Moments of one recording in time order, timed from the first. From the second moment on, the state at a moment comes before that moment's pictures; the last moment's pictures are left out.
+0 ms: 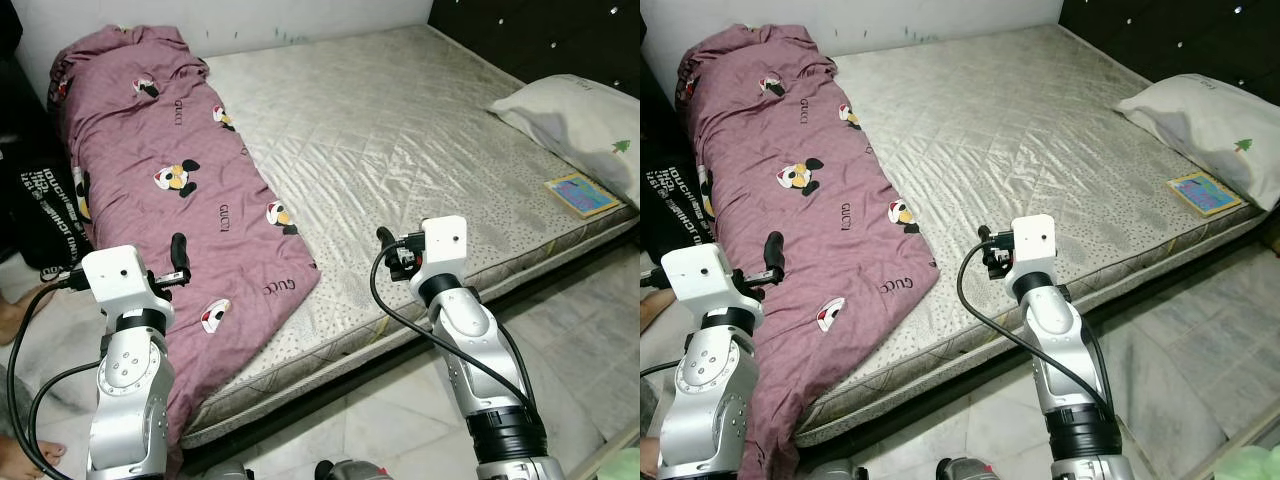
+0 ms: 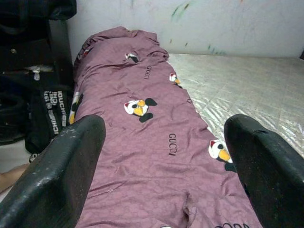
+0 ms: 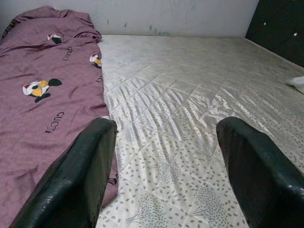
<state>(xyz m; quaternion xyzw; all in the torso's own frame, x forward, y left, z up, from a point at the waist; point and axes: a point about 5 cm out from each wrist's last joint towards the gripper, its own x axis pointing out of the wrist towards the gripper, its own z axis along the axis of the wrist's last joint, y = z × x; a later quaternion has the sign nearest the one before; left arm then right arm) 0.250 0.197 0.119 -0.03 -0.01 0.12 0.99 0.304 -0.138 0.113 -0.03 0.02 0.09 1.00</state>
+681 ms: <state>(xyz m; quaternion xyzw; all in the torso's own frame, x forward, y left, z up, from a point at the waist) 0.251 0.198 0.120 -0.04 0.00 0.13 0.99 0.303 -0.137 0.113 -0.03 0.02 0.09 1.00</state>
